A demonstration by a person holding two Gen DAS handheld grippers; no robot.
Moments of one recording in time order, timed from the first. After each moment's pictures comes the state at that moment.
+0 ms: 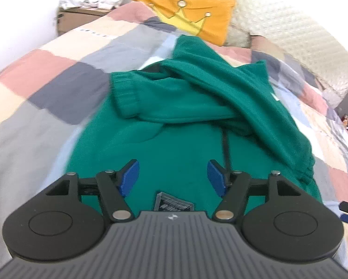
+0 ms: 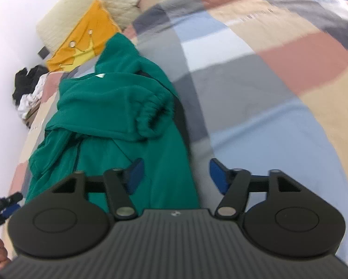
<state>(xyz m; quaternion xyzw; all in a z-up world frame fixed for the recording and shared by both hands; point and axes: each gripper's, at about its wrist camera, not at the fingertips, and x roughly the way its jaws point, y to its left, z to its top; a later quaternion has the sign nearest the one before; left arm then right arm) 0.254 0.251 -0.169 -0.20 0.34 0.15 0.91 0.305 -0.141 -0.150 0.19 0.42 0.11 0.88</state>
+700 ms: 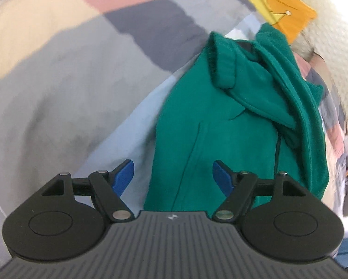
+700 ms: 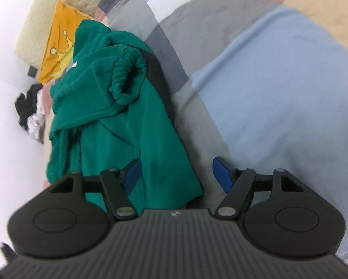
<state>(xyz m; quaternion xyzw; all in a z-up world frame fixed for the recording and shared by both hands) 0.212 0.361 -0.214 -0.41 0.41 0.20 0.79 0.313 -0.157 -0.214 0.35 0.50 0.11 0.79</state>
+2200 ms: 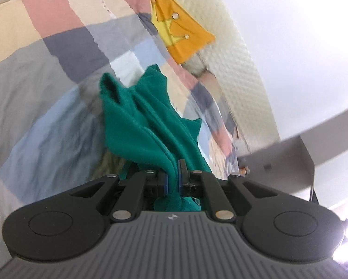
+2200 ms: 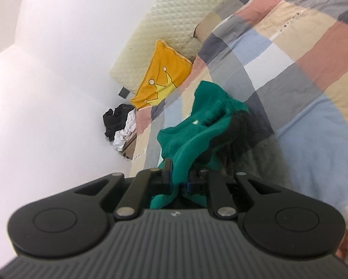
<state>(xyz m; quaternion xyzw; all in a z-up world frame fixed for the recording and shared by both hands) 0.069 0.313 -0.069 -0.49 0.26 -0.01 0.83 0.201 -0.216 -0.030 0.37 0.34 0.27 0.82</state>
